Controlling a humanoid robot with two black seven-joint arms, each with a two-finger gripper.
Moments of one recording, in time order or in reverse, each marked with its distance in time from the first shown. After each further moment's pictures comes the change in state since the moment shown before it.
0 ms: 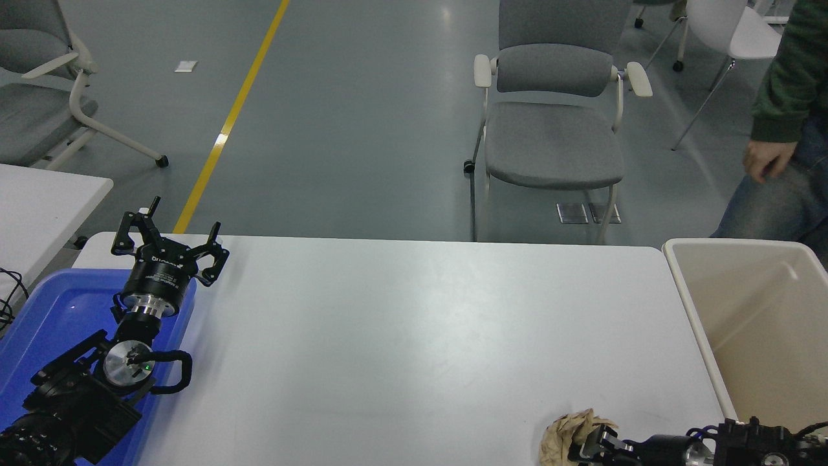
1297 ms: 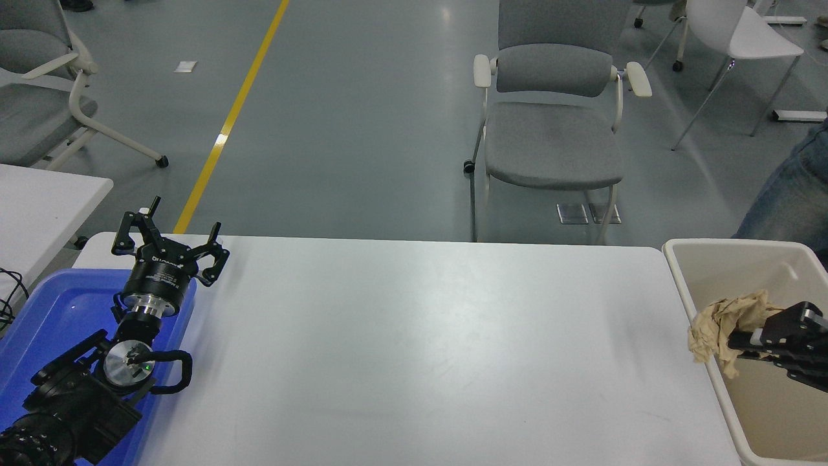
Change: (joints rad) left arm 0.000 0.000 0.000 0.000 0.000 0.000 0.001; right arm 0.059 -0.503 0.397 0.024 -0.004 0.492 -0.008
